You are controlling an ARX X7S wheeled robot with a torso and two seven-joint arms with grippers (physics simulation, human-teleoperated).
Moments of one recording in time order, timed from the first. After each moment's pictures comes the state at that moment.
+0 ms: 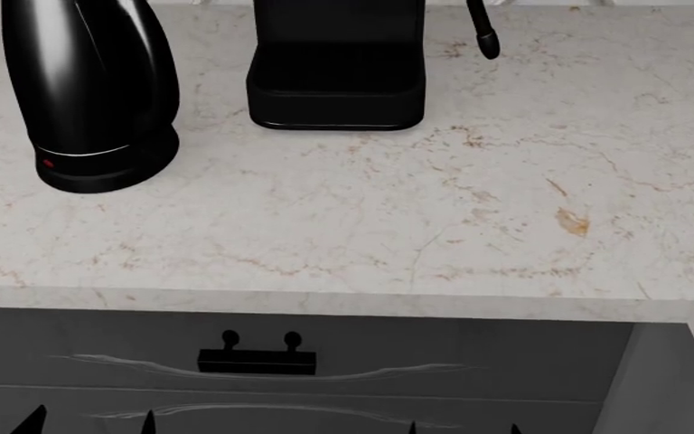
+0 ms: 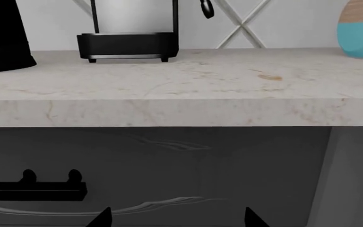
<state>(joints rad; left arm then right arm) 0.01 -0.09 0.09 0.03 -0.08 0.00 -0.08 0.00 0.09 -0.10 -0.01 0.10 0.01 0.08</state>
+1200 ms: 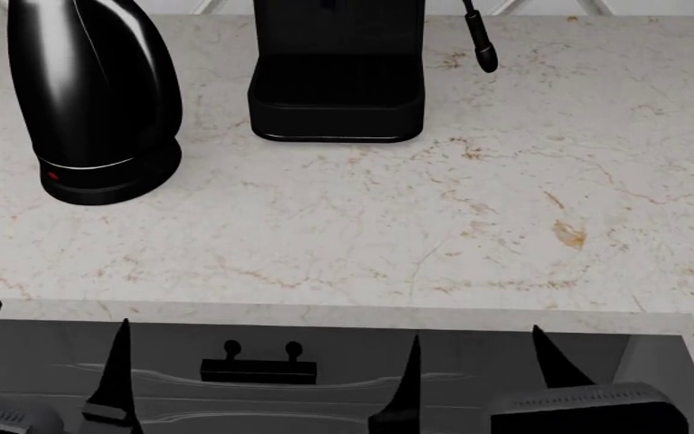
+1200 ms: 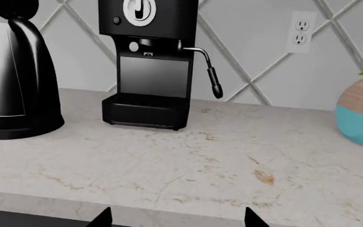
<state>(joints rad) -0.07 -0.24 0.14 0.62 -0.15 -0.49 -0.12 0.09 0.26 -0.11 -0.63 0.24 0.63 0.16</state>
